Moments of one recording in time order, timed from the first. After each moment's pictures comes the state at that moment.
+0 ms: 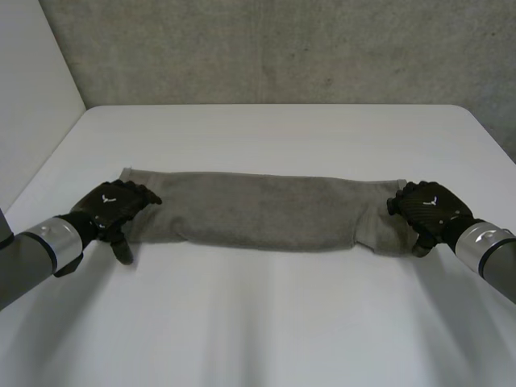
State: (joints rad) left arm 4.71 -2.01 -1.71 3.25 -1.02 3.64; right arm 1.58 -1.10 1.71 -0.18 1.09 2.48; left_hand 0.31 0.27 0.22 0.23 0.08; right_hand 0.51 0.51 0.22 0.25 0.35
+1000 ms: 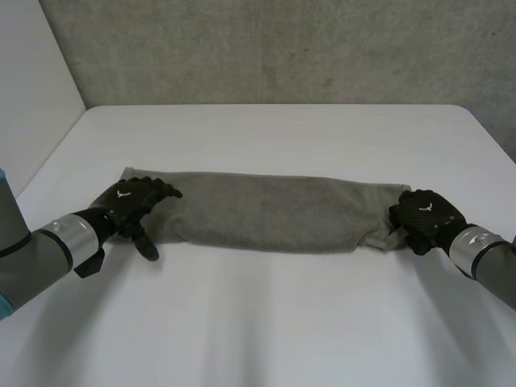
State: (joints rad) left arm 4.63 -1.99 -1.70 3.26 -1.03 3.40; right arm 1.59 -1.02 1.67 -0.18 1.09 2.52; left_hand 0.31 0.27 0.22 0.23 0.08; right_hand 1.28 1.25 0.22 0.25 1.13
